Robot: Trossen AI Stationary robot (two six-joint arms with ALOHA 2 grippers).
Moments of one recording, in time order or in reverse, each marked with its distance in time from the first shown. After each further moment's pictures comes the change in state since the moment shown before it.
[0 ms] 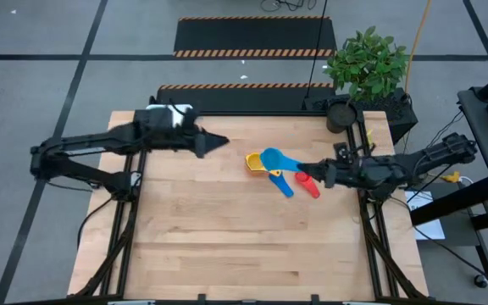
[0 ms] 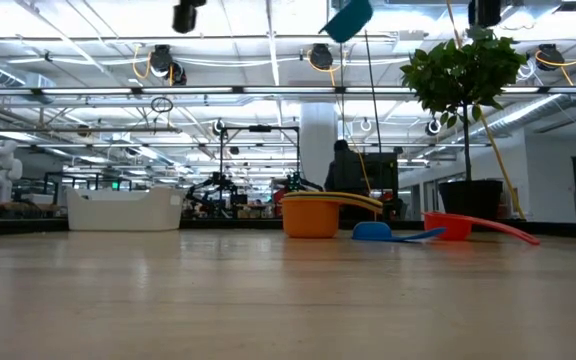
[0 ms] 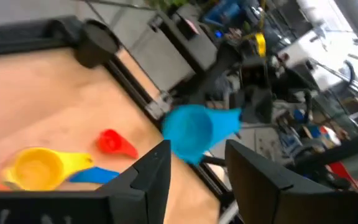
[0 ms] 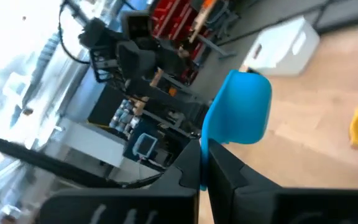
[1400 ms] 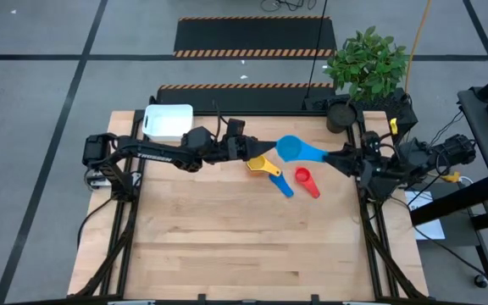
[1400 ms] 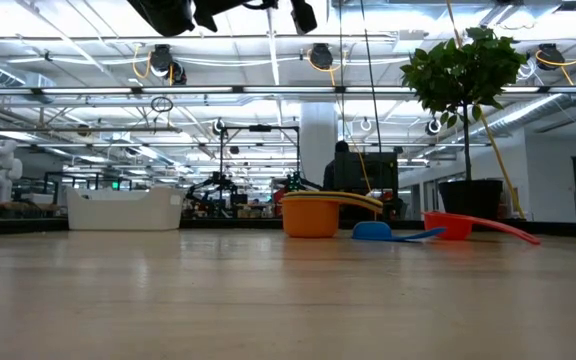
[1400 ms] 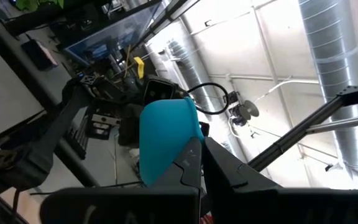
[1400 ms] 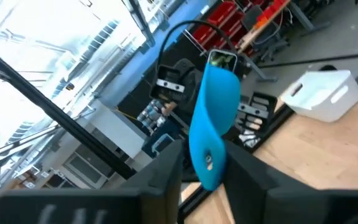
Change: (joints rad) left arm -0.075 0.555 0.001 1.197 0.090 -0.303; right arm 0.024 -0.237 0.000 -0.034 -0.079 -0.323
